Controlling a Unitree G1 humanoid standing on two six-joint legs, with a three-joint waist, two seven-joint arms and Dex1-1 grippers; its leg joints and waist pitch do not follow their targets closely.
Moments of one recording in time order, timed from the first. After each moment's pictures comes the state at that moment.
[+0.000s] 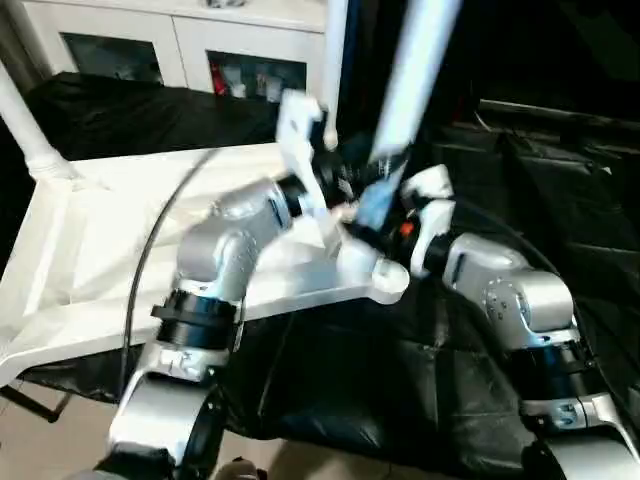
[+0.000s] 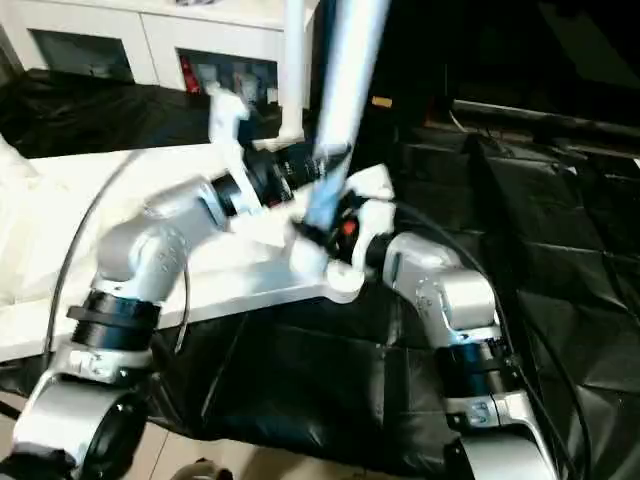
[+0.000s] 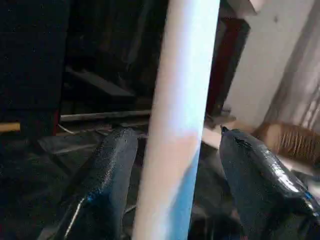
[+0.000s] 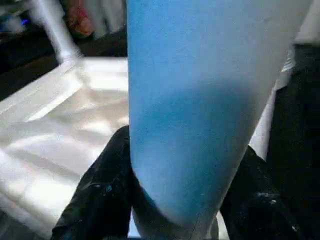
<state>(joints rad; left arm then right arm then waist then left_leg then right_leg) -0.76 0.15 -0.05 0.24 -0.41 0.44 -0.75 -0.55 -0.21 0.00 0.19 0.35 0.56 0.53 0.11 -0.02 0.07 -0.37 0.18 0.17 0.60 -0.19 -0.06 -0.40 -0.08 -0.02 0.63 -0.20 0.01</state>
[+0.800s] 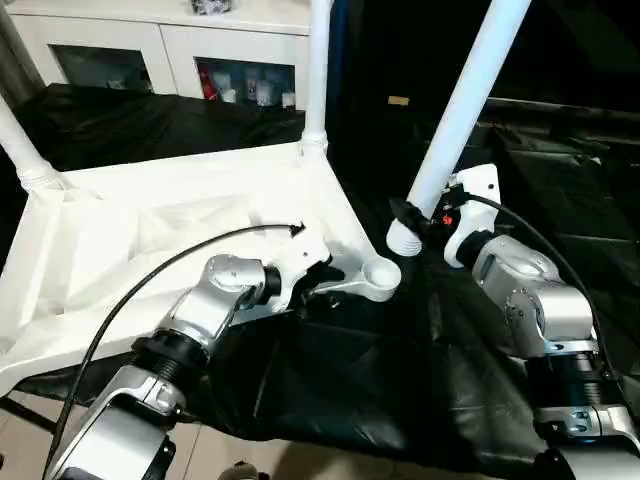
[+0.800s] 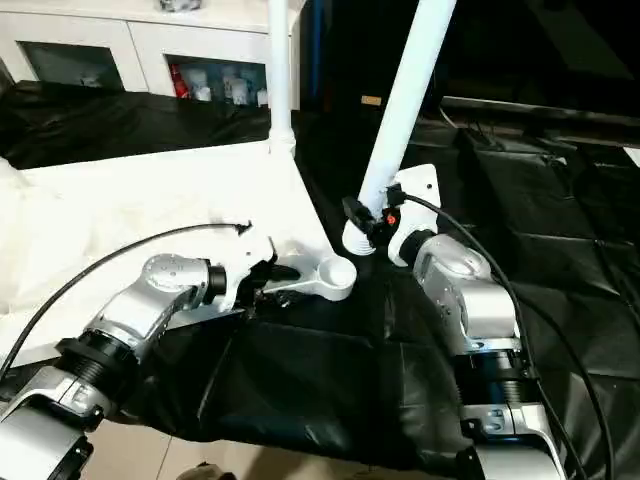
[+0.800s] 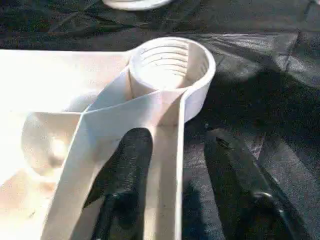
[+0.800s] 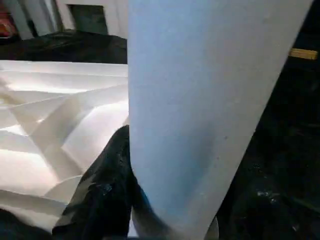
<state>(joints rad) -0.63 0.28 -0.37 0.61 -0.06 0.12 -0.93 -0.50 -0.25 -0.03 0.22 0.27 0.45 0.47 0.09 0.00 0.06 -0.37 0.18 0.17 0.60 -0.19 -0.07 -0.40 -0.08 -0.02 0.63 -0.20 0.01</state>
